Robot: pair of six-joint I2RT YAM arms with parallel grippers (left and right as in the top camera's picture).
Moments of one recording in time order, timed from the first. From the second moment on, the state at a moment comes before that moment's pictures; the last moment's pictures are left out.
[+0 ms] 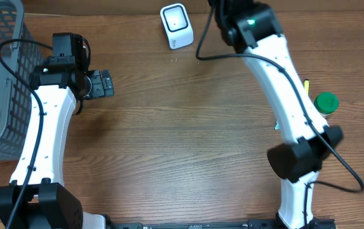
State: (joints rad) left arm 0.04 1.62 1.44 -0.97 -0.11 -0.18; right arm 0.44 2.14 2.37 -0.58 0.57 -0.23
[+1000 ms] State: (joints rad) left arm 0.04 1.62 1.44 -0.98 -0.11 -0.18; right arm 0.56 2.63 2.36 0.04 1.02 -0.82
